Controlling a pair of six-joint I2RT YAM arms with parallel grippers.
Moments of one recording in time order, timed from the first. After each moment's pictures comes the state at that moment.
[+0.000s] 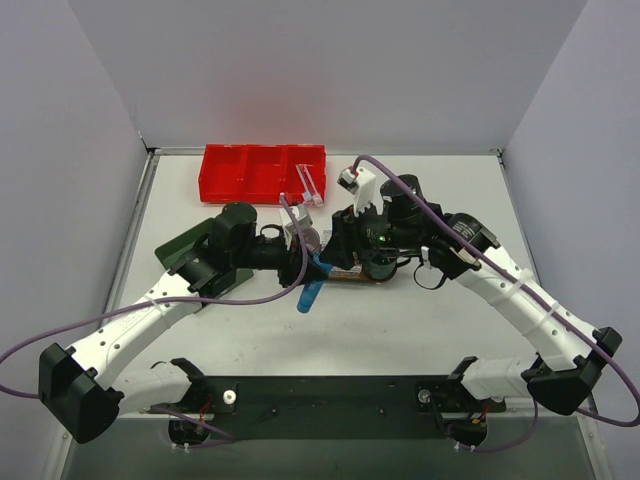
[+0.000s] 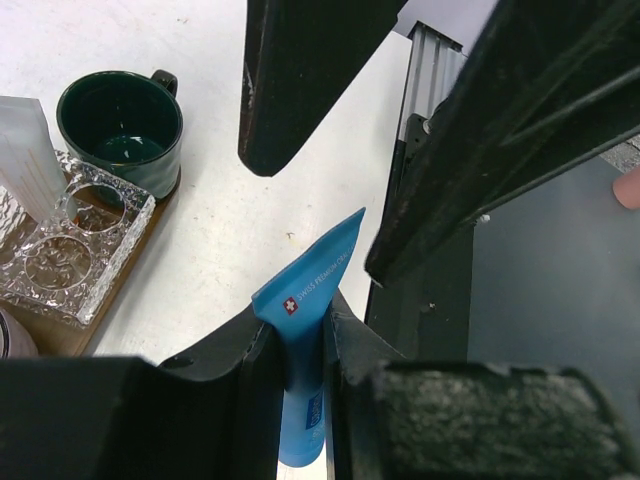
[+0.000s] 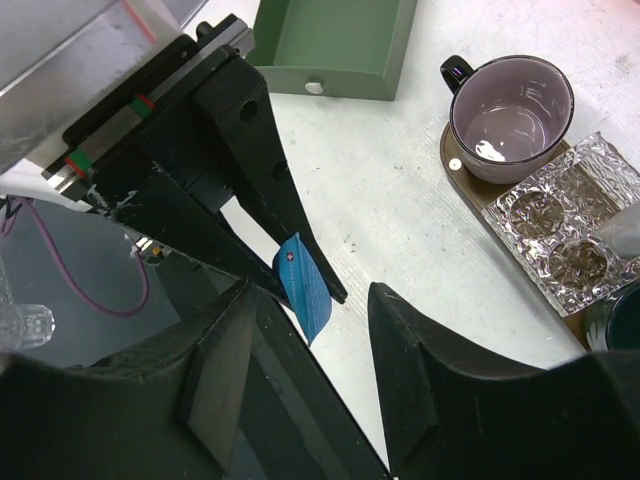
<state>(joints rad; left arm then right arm) -0.68 1.14 0.99 -0.19 0.73 -0.14 0.79 1.27 1.44 -0.71 -0.32 0.25</state>
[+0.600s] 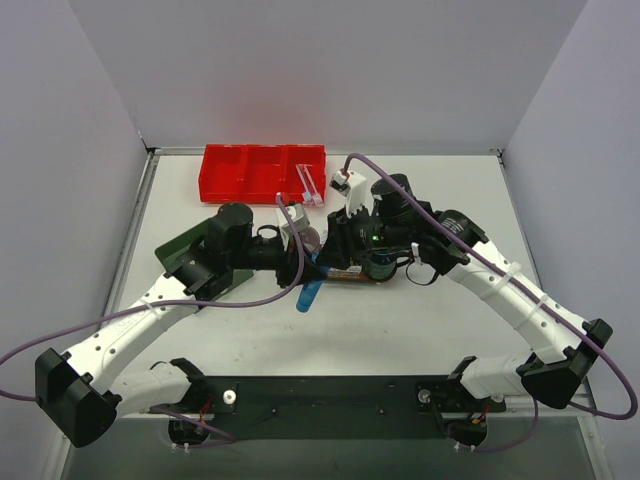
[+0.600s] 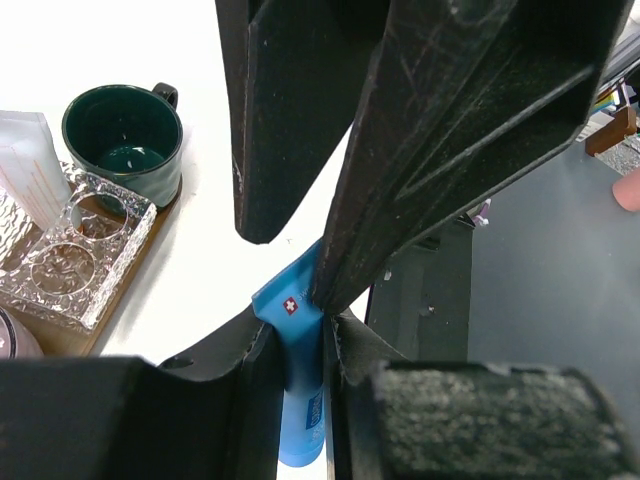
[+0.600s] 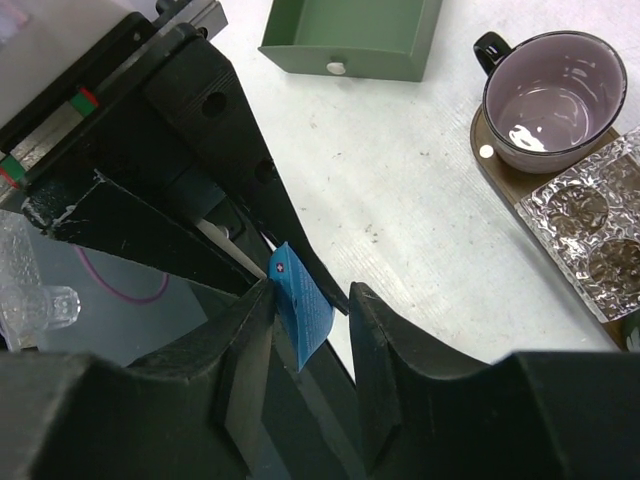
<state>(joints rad) -0.68 1.11 0.99 -0.19 0.73 -0.14 0.79 1.31 1.44 -0.71 -0.37 0.27</state>
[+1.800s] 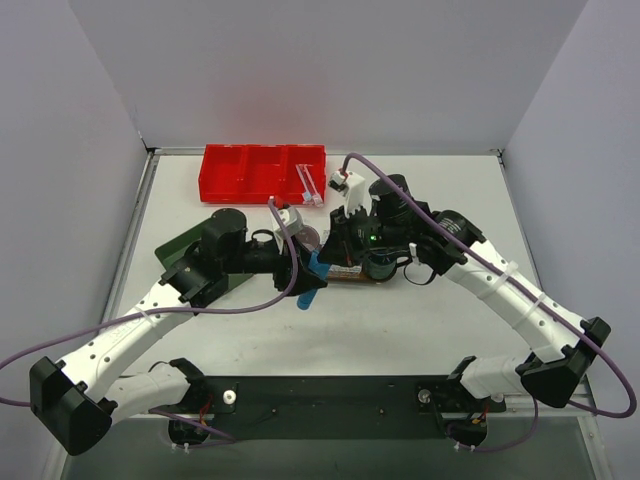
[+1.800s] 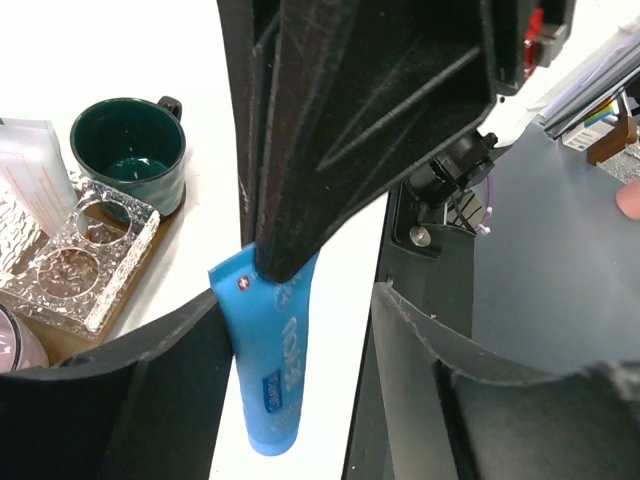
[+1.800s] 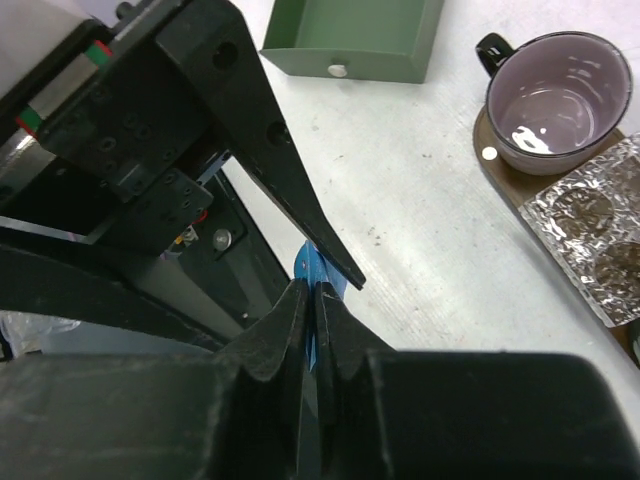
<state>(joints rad) -0.68 1.06 0.94 -0.15 0.72 -0.15 0.79 1.33 1.44 -0.70 -0.39 0.29</state>
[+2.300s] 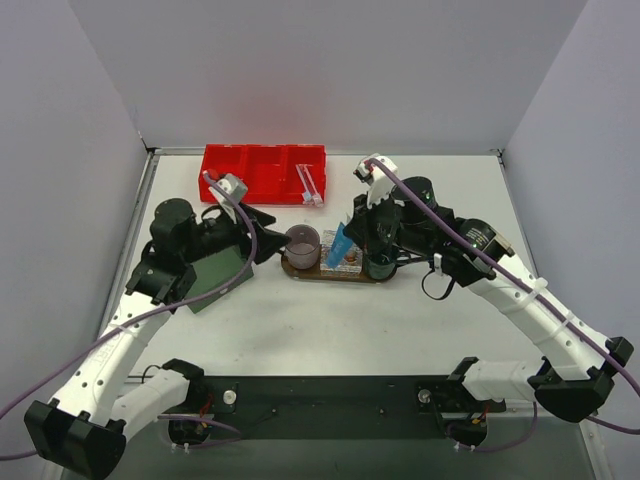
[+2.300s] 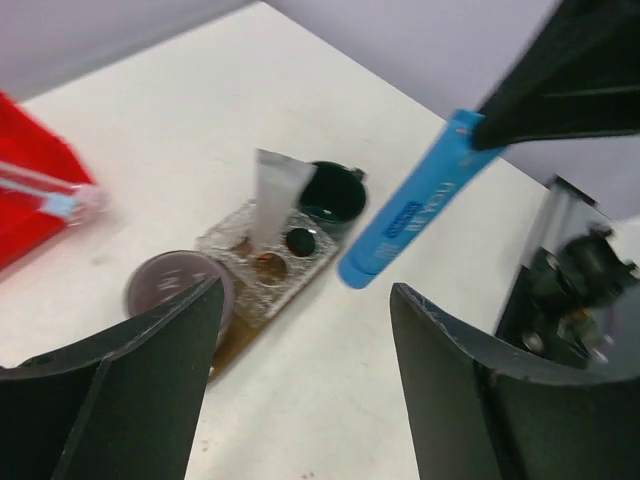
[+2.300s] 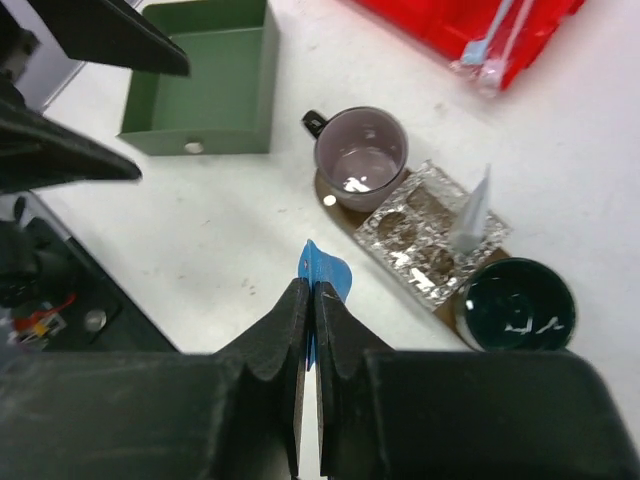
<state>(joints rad) -0.40 0.96 0.94 -0.10 0.69 -0.22 0.80 1.22 1.44 -0.70 -0.04 0.20</state>
